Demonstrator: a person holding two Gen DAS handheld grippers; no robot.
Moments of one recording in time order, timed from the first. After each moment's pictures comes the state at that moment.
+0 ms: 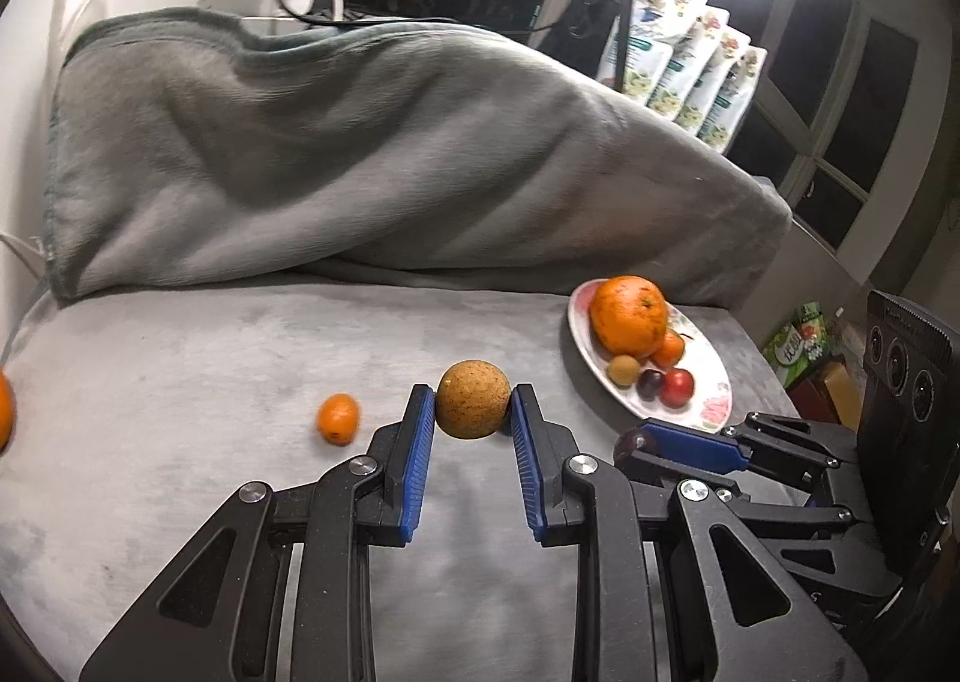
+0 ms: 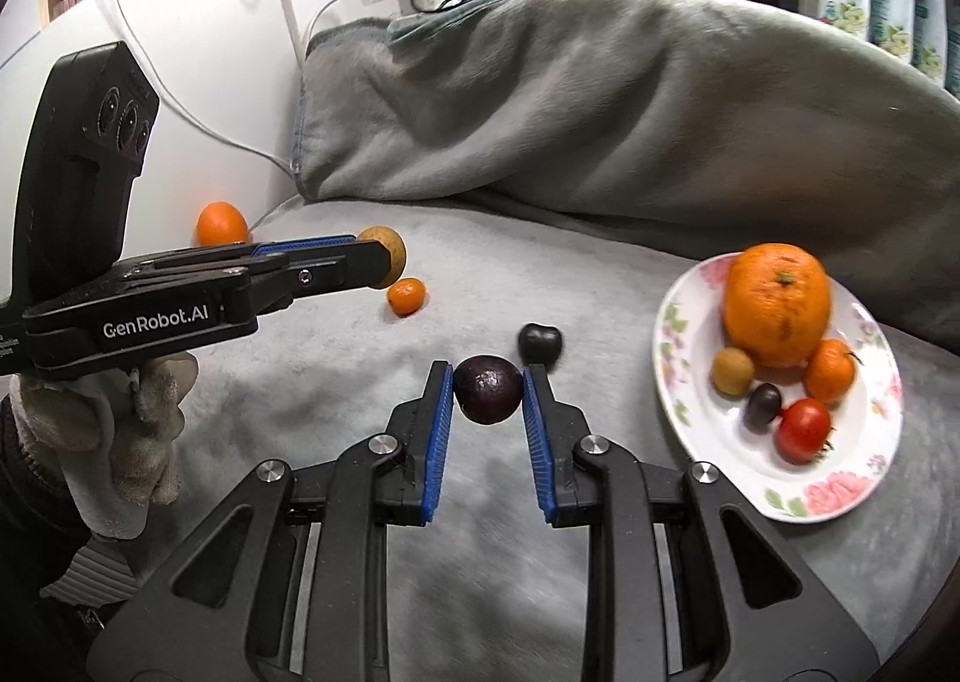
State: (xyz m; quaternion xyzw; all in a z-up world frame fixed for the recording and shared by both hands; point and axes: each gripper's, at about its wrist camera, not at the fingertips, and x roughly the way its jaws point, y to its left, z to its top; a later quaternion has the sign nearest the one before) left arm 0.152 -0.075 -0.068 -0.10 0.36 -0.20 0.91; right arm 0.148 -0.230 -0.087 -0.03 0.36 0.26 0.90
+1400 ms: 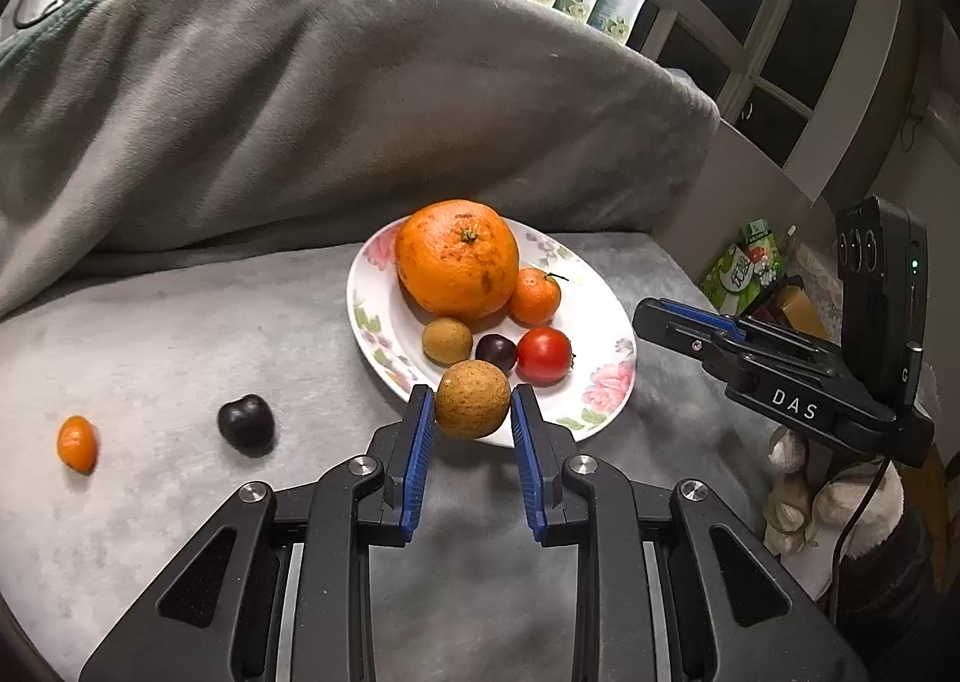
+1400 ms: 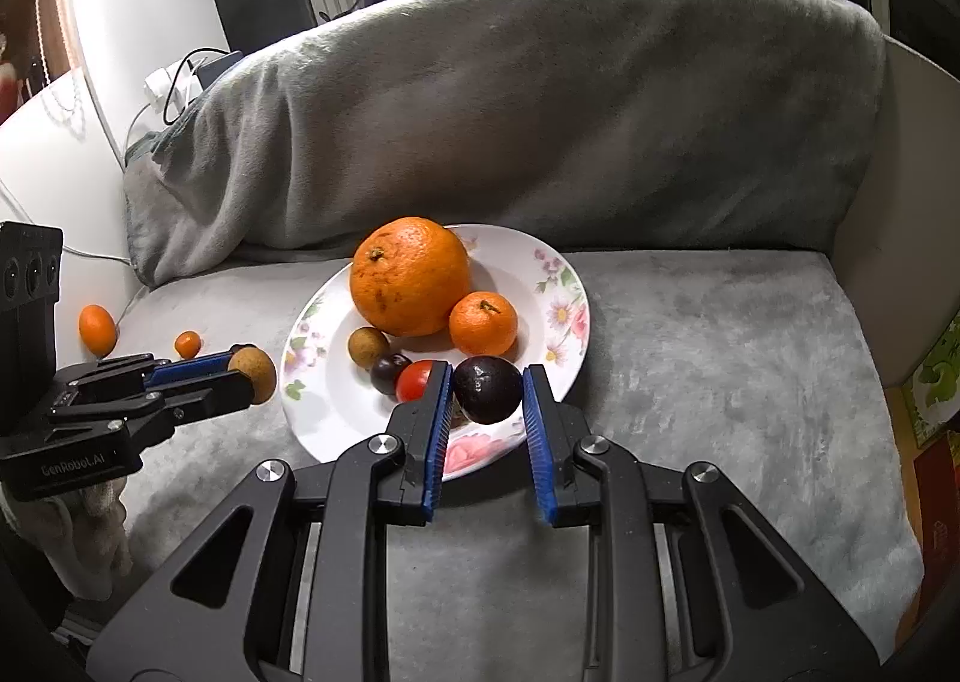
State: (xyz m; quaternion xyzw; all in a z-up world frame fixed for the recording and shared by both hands) left arm 0.169 -0.207 -0.088 -0.05 0.40 -0.28 0.87; right arm 0.176 -0.405 -0.100 0.06 0.36 0.11 0.92
